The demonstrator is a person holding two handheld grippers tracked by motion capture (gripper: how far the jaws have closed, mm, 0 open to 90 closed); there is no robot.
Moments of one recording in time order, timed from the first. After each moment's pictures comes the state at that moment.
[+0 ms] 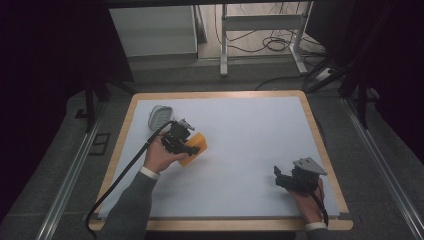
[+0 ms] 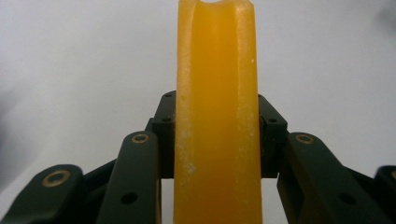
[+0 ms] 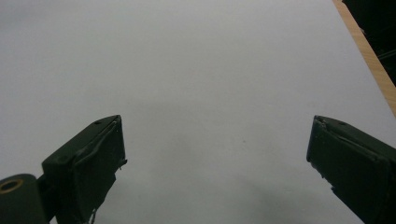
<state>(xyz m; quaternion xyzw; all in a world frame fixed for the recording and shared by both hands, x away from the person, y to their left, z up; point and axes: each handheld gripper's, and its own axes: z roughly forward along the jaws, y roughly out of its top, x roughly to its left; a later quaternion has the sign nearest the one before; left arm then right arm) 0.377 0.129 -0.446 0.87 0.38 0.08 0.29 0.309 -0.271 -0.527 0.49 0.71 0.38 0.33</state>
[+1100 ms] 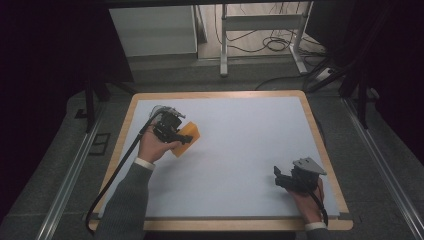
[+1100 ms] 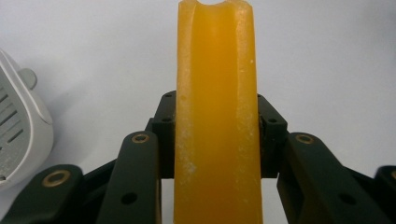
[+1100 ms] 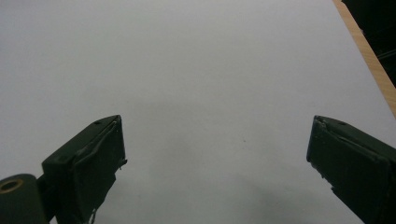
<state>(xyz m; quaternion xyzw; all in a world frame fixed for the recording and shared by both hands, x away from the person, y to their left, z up) 0.398 0.153 -0.431 0.86 0.41 0.09 0.30 0.309 -0.270 -0.527 0.49 0.72 0.37 0.33</state>
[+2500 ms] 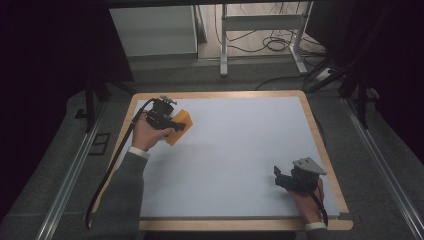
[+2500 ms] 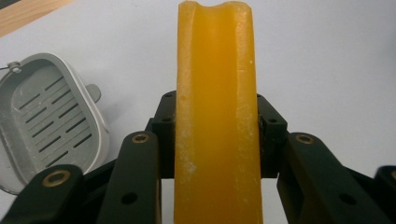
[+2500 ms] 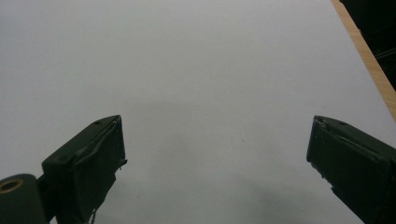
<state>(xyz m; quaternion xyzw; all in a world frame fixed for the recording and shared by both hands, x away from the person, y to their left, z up) 0.424 0.176 -0.412 0.84 0.44 0.10 0.31 0.309 -0.270 -0.527 0.49 0.72 0.37 0.33</state>
